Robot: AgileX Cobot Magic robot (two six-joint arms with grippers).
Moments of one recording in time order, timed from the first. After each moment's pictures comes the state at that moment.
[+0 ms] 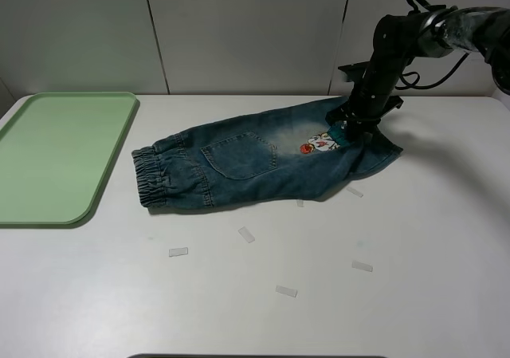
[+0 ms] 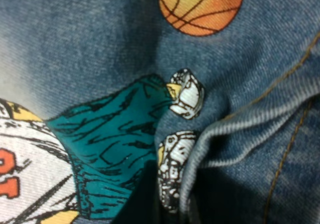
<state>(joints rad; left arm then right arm) -0.02 0.09 -0.49 0.00 1.06 -0.12 0.18 2.47 -1.92 0.07 0.94 -0.22</state>
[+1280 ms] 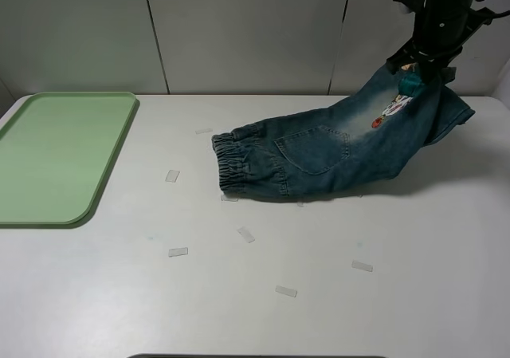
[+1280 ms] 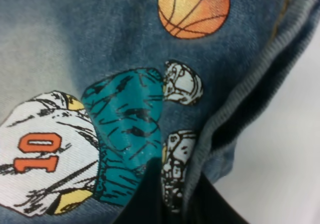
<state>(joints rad) -0.02 0.09 -0.49 0.00 1.06 -0.12 0.17 2.15 -1.90 -0.36 1.16 -0.07</state>
